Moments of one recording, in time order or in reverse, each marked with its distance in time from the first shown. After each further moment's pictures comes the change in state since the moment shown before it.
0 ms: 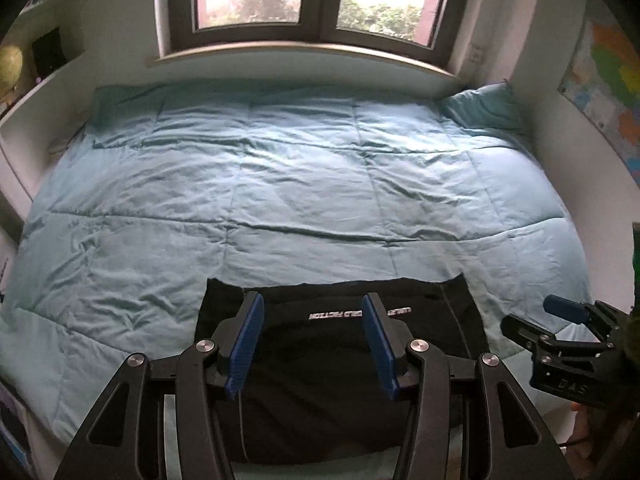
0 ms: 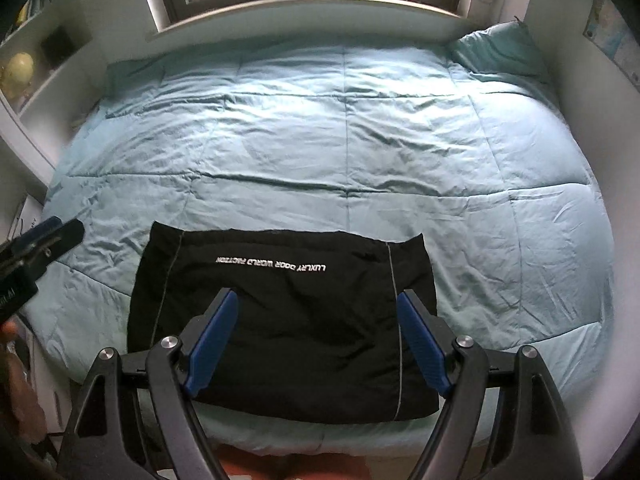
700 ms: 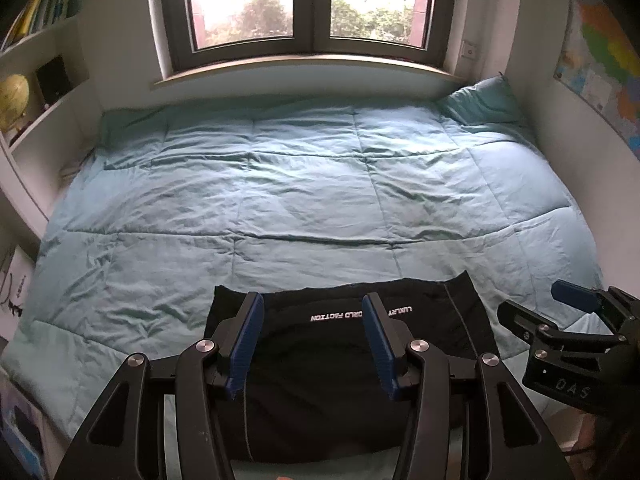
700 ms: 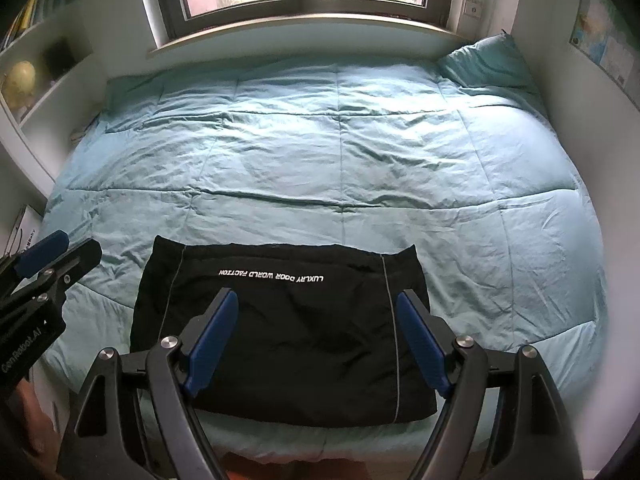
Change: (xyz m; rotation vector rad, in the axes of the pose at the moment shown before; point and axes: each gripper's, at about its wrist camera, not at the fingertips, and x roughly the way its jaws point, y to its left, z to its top) left arm -0.013 -0.032 -0.009 0.046 -0.034 0.078; right arm -0.018 0.001 -0.005 0.007 -0.055 -0.022
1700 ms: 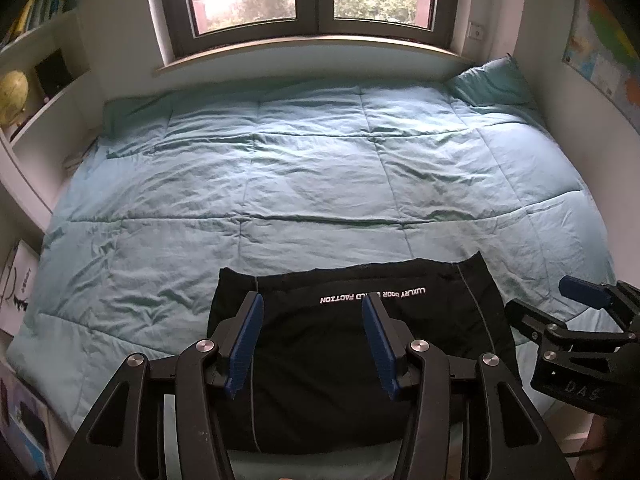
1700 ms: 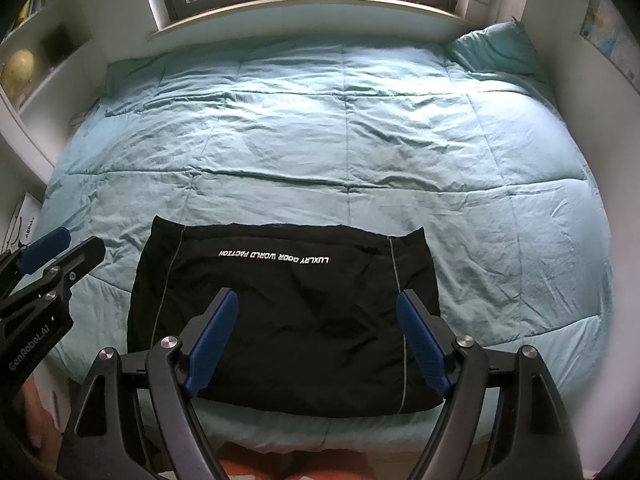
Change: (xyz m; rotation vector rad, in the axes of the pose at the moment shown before) left arm 0.020 0.003 -0.013 0.012 0.062 0.022; right arm 0.018 0.005 -0.007 -0.008 0.067 0.012
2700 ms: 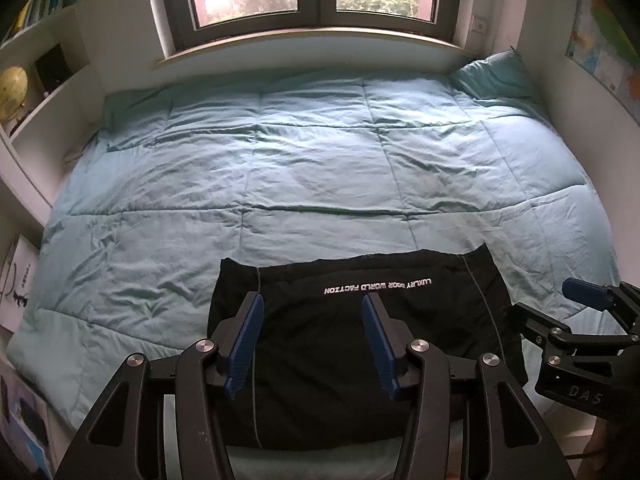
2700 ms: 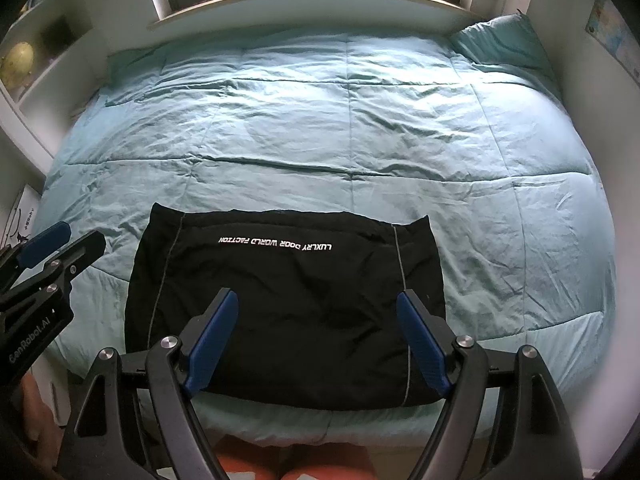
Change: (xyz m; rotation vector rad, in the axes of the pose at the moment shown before) left arm 0.012 0.008 -0.005 0.013 0.024 0.002; right arm 0.012 0.000 -0.007 -0.016 0.030 0.002
